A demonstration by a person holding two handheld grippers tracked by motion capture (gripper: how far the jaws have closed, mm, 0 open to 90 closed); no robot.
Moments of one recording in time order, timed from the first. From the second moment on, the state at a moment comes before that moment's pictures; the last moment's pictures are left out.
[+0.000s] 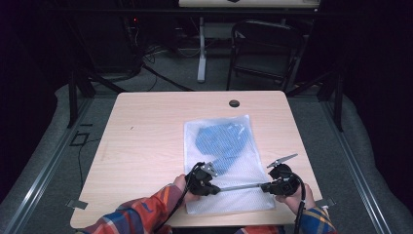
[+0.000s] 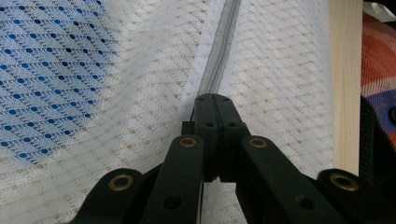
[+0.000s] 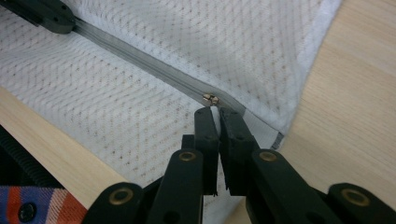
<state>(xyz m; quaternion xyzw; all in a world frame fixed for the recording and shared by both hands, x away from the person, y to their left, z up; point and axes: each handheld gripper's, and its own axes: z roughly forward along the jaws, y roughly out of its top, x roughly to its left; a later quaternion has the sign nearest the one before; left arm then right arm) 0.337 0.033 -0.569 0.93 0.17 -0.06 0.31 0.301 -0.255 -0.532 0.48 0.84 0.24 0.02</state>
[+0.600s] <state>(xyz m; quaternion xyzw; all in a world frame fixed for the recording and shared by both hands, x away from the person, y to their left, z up) 0.336 0.033 -0.569 0.93 0.17 -0.06 0.31 0.300 -0.269 -0.533 0.49 0.84 0.24 0.03</state>
